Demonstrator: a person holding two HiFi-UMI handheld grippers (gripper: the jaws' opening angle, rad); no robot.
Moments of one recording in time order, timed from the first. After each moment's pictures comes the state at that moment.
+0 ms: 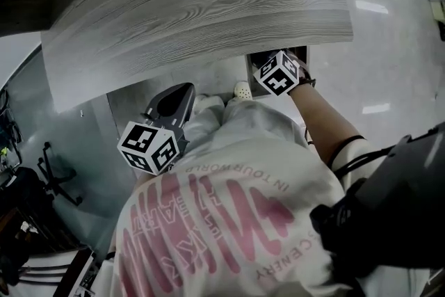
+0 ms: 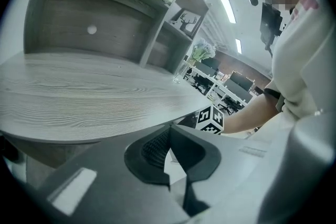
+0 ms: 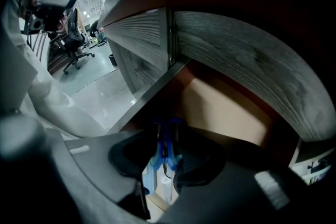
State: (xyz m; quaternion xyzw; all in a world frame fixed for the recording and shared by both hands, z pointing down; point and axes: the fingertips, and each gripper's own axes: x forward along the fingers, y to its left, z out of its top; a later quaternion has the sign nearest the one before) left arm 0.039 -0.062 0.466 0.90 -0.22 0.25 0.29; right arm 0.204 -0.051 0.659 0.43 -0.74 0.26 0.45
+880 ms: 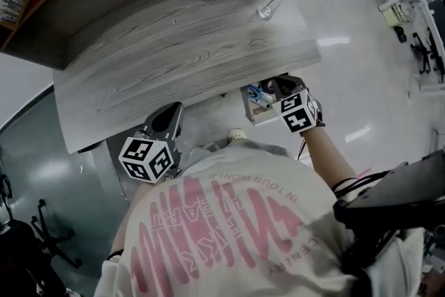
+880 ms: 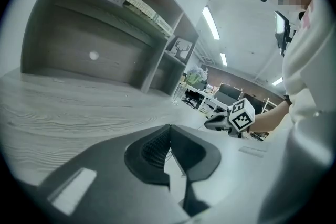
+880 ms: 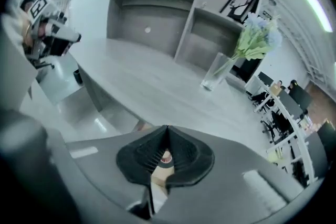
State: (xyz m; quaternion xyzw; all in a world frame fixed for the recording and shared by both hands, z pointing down) left arm -0.018 -0.115 0.413 0.94 -0.19 0.16 0.24; right arm 0.239 -0.021 0.494 0.63 -0.62 0.21 0.41
